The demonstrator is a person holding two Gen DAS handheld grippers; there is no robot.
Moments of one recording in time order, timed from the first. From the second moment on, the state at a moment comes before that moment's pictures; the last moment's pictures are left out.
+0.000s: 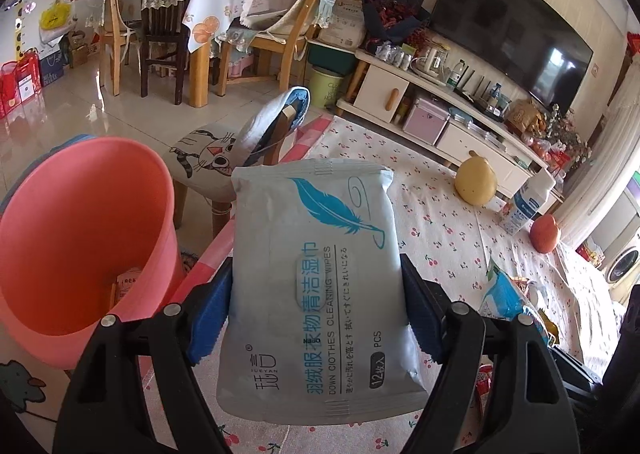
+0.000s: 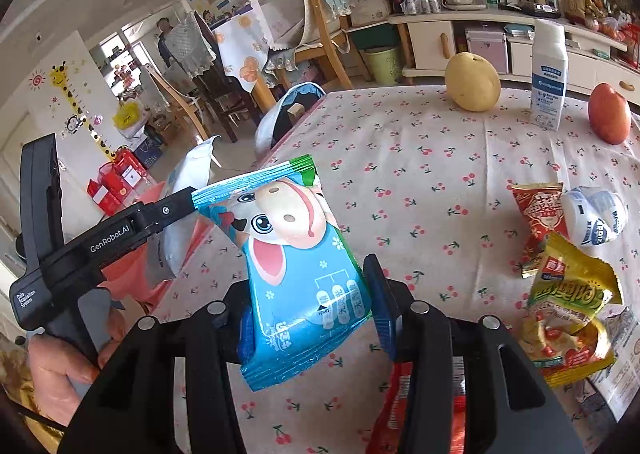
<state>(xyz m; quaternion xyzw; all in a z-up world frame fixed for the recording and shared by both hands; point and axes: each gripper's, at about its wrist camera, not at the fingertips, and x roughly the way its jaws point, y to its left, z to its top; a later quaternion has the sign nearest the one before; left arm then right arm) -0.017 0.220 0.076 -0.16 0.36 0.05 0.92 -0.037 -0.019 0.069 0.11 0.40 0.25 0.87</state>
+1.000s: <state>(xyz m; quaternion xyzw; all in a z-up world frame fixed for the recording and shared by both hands) -0.074 0.431 0.085 -0.37 0.27 0.31 0.83 0.002 0.230 0.104 0.10 0.41 0.40 0.81</state>
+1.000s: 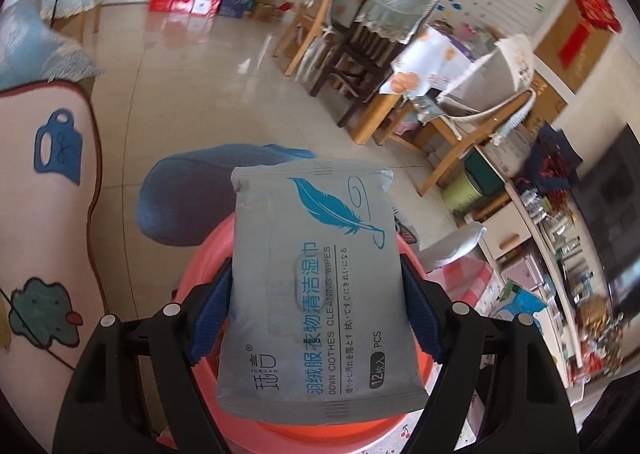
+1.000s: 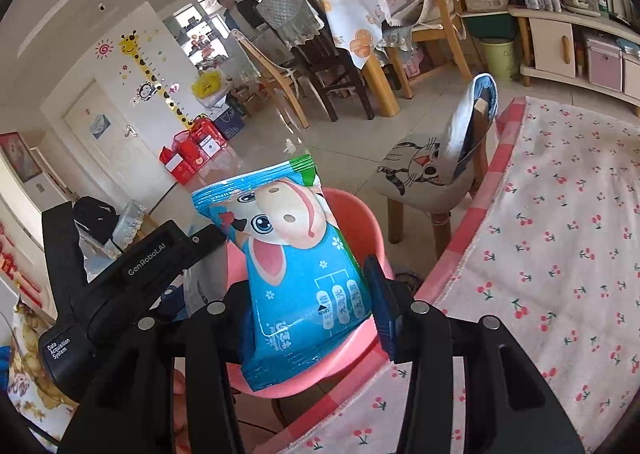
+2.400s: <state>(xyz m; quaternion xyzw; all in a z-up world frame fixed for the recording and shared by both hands) -0.031 0.339 0.102 -0.16 0.31 0.25 0.91 -0.051 0.095 0.095 0.00 0.37 0.25 0.90</state>
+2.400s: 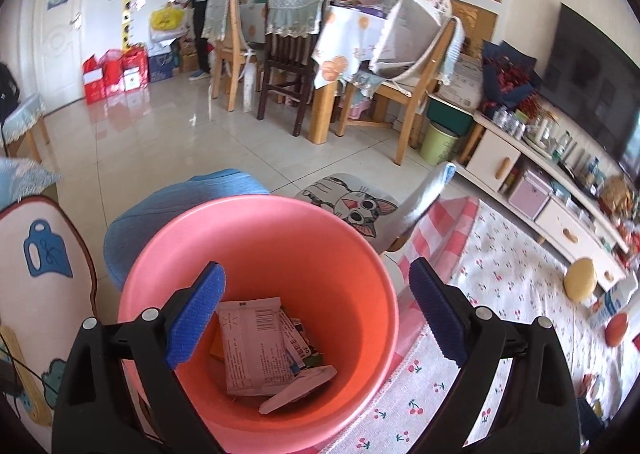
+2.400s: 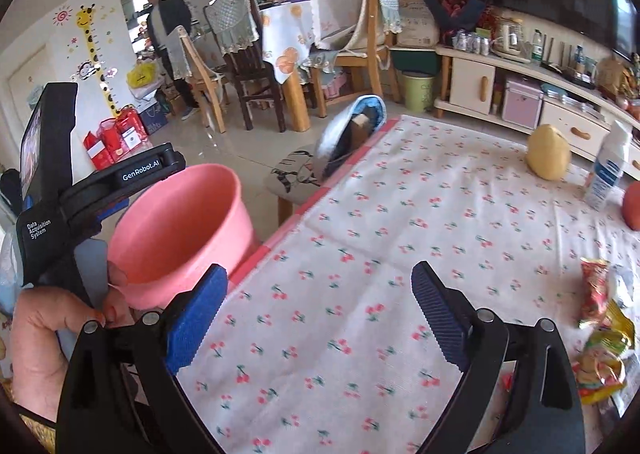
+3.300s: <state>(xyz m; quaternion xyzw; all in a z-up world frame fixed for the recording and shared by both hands) -0.039 0.204 0.108 0.02 0.28 0.14 0.95 -0.131 -0.040 0.108 -0.01 0.29 0.14 0.95</state>
